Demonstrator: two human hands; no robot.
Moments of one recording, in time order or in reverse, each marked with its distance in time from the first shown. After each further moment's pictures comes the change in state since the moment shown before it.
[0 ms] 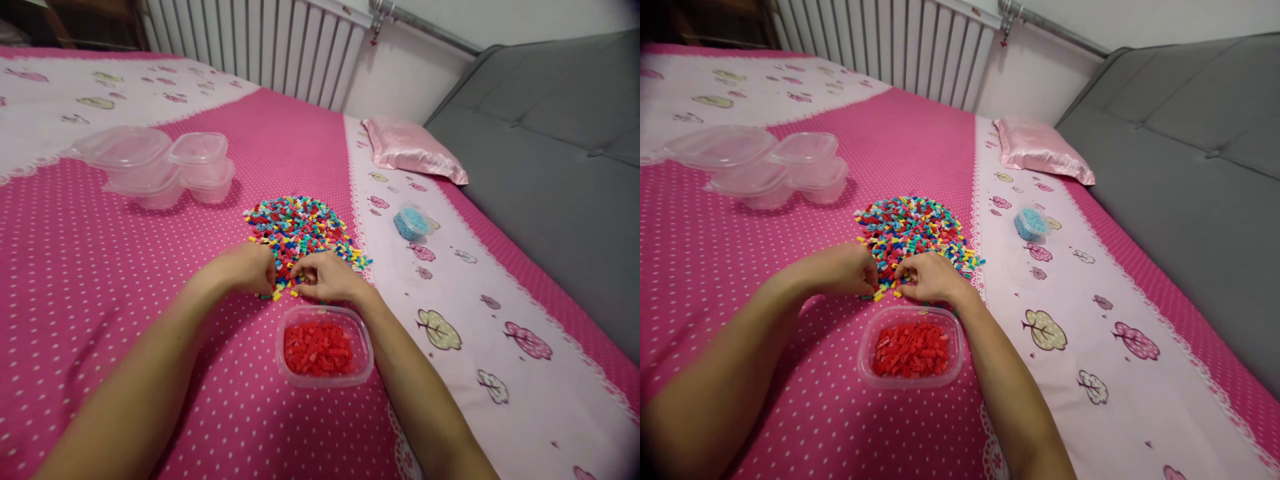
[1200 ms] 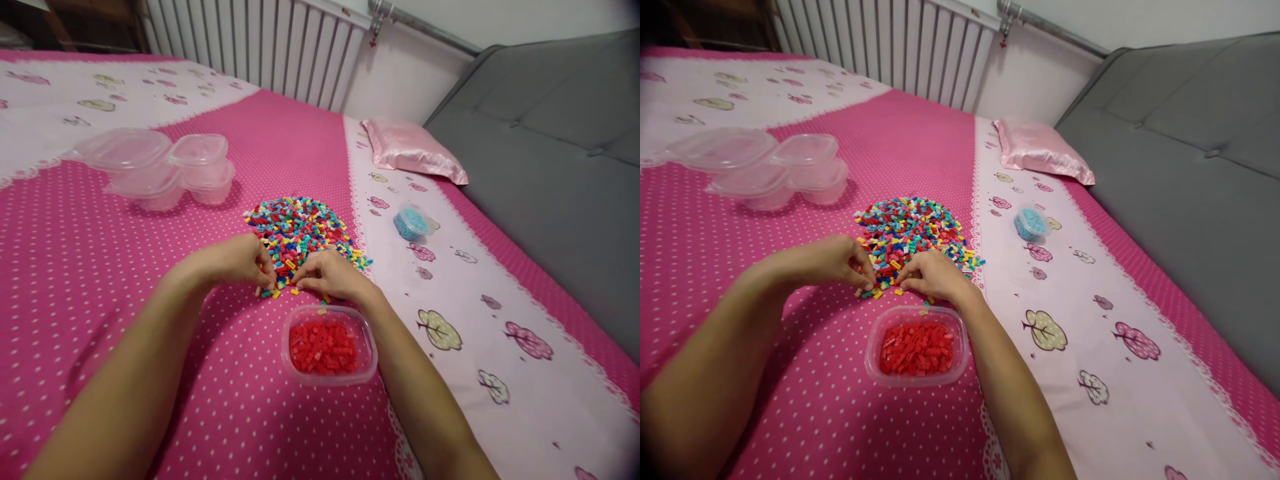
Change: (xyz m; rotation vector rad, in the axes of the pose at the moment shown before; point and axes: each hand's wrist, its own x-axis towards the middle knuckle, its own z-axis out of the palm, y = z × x) left_hand -0.006 -0.013 -0.016 -0.222 -0.086 0.010; right_hand 0.001 0.005 -0.006 -0.023 -0.060 -0.031
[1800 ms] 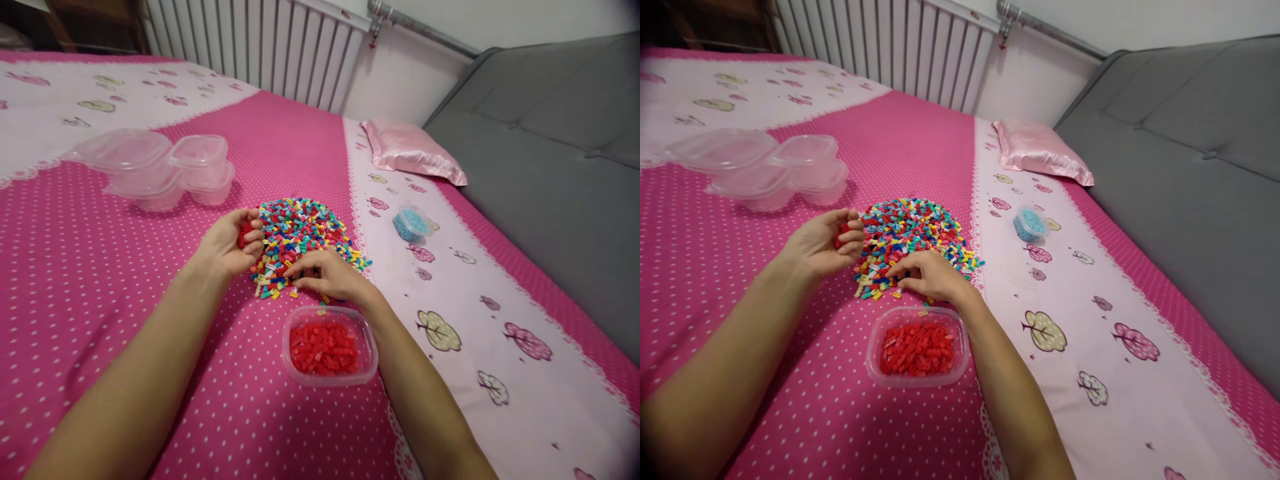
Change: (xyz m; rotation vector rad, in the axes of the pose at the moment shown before) left_hand 0.013 0.013 -0.001 -1.814 0.426 -0.060; right_hand 0.001 -0.002 0.002 0.244 0.044 -0.077
